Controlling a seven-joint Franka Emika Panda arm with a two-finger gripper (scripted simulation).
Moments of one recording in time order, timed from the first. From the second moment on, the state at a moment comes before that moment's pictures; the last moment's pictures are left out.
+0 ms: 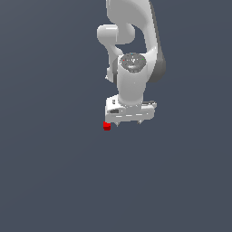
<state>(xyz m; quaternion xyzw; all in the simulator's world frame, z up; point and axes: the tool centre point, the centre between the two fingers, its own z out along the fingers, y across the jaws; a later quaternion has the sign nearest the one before) -0.003 0.056 0.169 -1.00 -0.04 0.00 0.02</state>
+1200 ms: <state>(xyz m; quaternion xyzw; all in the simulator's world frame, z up) -0.061 -0.011 0.077 -1.00 -0.06 0.00 0.01</state>
